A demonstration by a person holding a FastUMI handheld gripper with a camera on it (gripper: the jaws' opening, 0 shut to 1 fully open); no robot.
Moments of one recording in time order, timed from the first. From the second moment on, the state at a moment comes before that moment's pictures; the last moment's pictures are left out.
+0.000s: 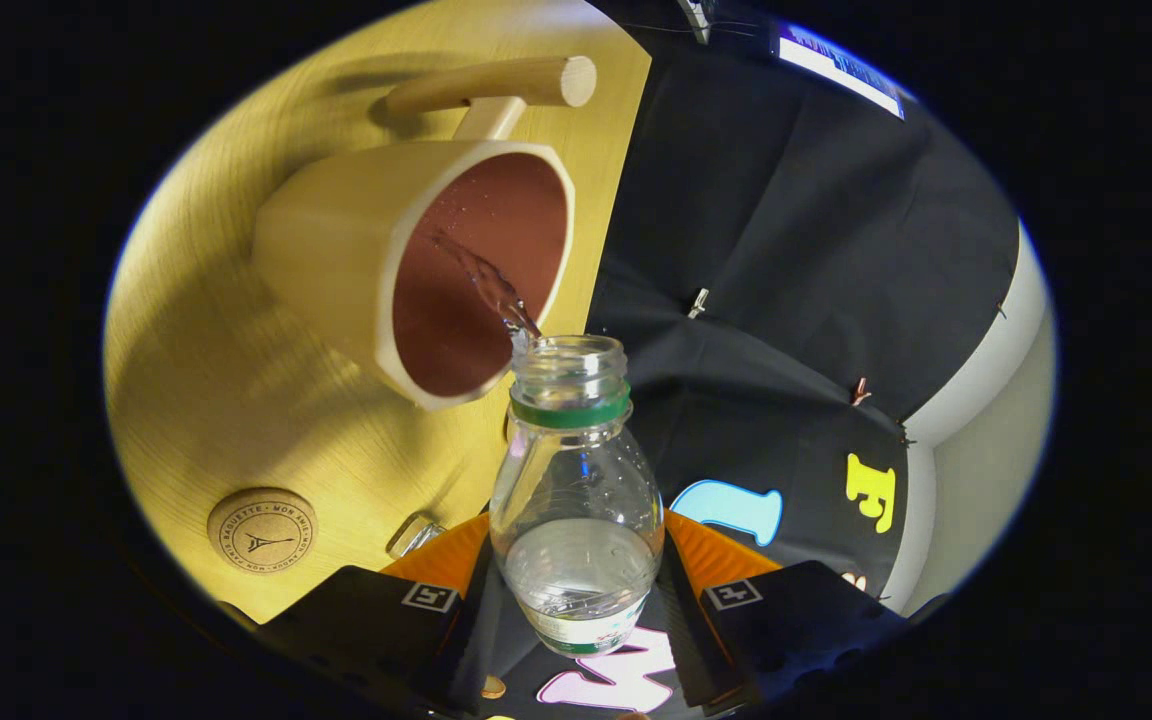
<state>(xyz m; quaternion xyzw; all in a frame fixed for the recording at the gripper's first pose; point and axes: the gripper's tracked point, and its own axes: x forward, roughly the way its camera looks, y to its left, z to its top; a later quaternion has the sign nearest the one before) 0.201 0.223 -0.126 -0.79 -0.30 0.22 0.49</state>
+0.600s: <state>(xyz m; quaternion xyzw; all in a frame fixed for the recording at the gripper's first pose) 0.205 0.229 -0.107 -0.80 -0.34 0.21 0.45</state>
